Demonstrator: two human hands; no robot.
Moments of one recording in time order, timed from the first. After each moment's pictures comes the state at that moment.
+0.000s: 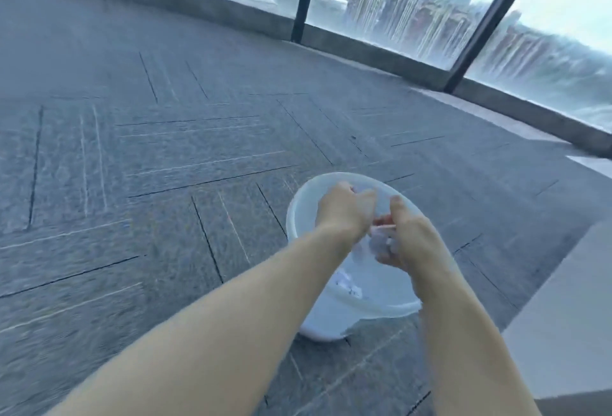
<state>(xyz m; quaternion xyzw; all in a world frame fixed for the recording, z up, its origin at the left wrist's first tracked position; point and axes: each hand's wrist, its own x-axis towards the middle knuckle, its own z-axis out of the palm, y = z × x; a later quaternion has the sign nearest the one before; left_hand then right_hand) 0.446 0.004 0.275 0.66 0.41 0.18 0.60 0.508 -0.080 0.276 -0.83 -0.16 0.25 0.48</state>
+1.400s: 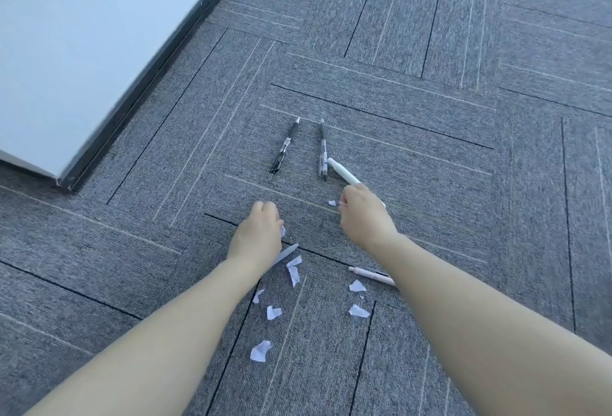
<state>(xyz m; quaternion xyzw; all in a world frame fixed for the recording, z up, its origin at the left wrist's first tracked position) -0.145 -0.050 0.018 0.57 0.79 0.07 0.24 0.029 0.029 0.015 -0.57 -0.79 0.22 -0.06</state>
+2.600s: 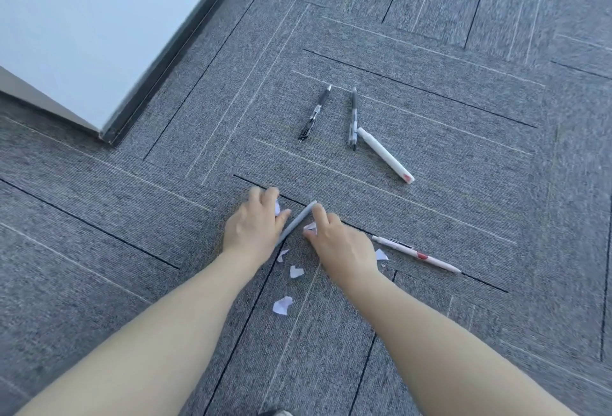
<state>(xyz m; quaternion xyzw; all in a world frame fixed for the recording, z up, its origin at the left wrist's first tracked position) -0.177 -0.111 0.002 0.60 0.79 0.01 0.12 -0.013 -0.084 0.004 -0.48 -0.85 0.19 -0.07</state>
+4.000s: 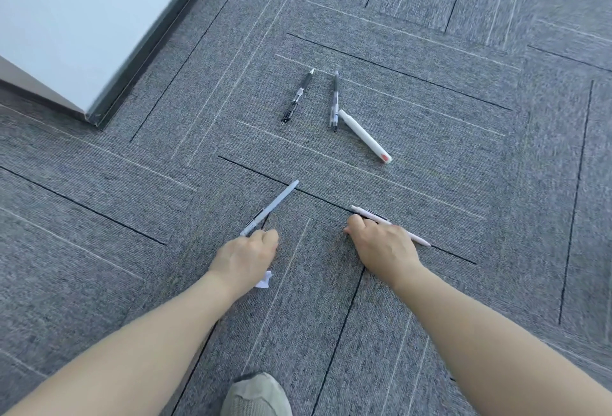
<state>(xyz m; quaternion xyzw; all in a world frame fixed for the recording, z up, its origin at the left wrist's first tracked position) -0.152 -0.185 -0.007 0.77 0.64 -0.04 0.06 0.095 -0.088 -0.005 -0.43 -0.89 0.09 -0.07</state>
